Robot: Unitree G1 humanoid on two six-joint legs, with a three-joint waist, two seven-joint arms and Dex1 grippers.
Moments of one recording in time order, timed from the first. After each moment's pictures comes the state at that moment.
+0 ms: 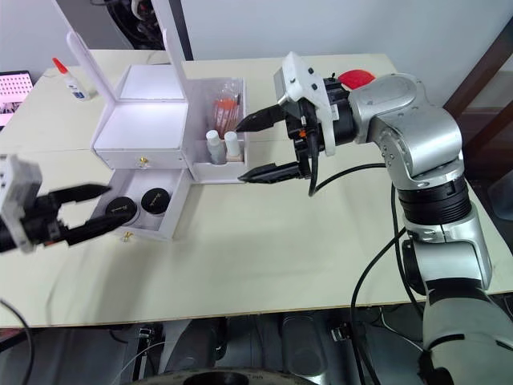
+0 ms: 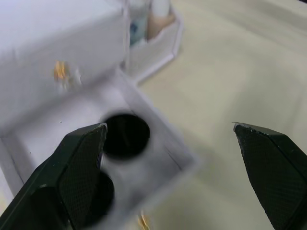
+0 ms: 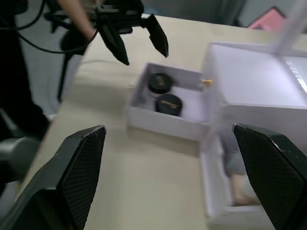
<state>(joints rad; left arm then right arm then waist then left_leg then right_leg) 0.19 0.88 0.68 -0.44 -0.73 0.79 -1.04 -1.02 -0.67 0.18 -0.09 0.49 0.69 1.38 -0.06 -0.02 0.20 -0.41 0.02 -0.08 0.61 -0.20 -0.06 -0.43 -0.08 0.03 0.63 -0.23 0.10</state>
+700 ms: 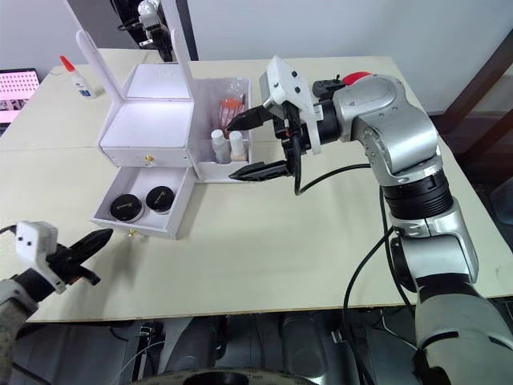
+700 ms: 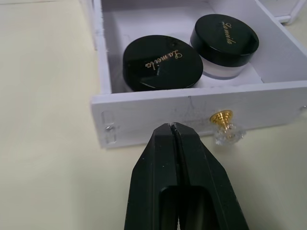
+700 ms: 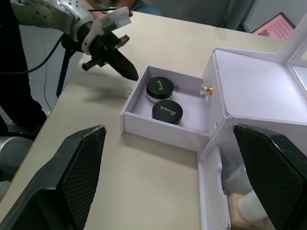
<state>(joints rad) 0.23 0.55 0.50 -0.24 -0.48 0.42 -0.80 -1.04 -0.62 0.22 -0.02 0.42 0.60 1.32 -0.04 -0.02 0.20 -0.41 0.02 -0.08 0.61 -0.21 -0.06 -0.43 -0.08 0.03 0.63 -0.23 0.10</state>
